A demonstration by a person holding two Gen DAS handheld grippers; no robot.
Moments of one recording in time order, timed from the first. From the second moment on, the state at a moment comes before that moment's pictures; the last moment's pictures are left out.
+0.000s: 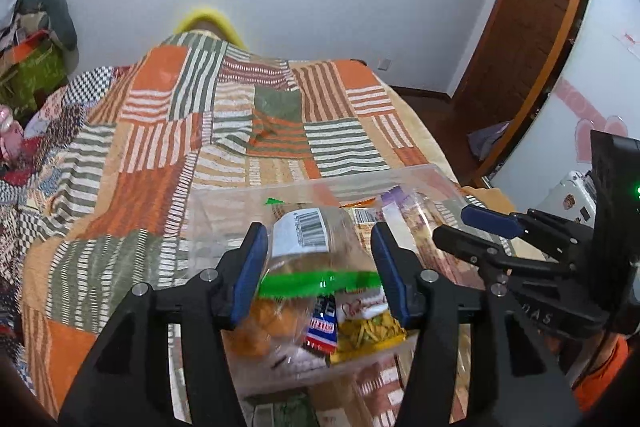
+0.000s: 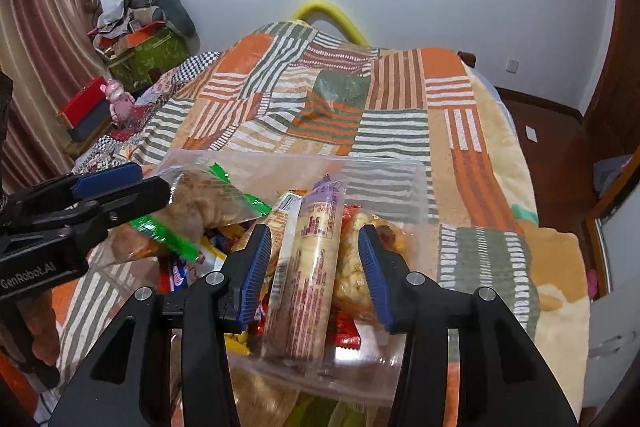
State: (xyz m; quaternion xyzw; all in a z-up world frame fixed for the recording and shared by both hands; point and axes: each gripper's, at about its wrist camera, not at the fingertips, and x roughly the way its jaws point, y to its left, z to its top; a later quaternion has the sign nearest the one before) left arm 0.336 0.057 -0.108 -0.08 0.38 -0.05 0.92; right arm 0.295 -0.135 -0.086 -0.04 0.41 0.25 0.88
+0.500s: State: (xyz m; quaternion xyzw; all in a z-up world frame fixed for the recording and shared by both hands) left arm 0.251 0.081 -0.114 -0.04 0.40 -0.04 0.92; right arm 0.241 -0.178 -0.069 -0.05 0.38 0.24 0.89
